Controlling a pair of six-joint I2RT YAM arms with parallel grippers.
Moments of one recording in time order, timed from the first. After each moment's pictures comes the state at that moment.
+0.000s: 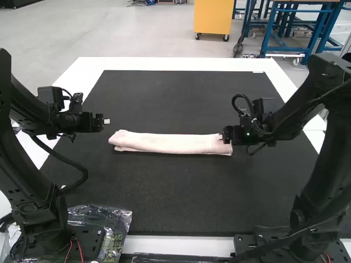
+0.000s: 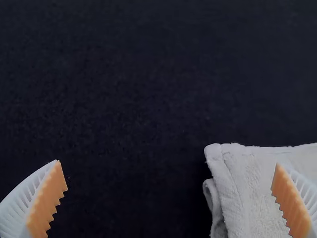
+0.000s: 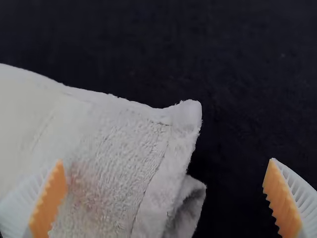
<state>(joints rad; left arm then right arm) 0.29 1.54 0.57 0.32 0.46 0.11 0.19 1.80 0.64 0.37 -0.34 0.00</state>
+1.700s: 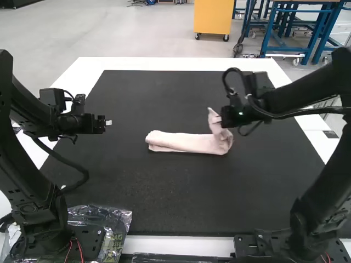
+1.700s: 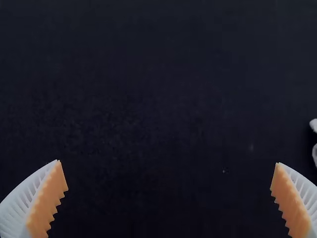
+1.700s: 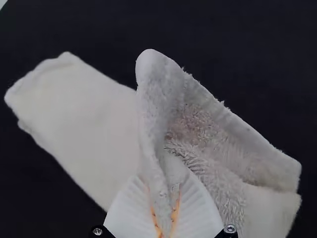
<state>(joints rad) 0.27 1.54 0.54 0.36 0.47 0.13 0.33 1.63 0.84 0.03 -0.45 0.01</state>
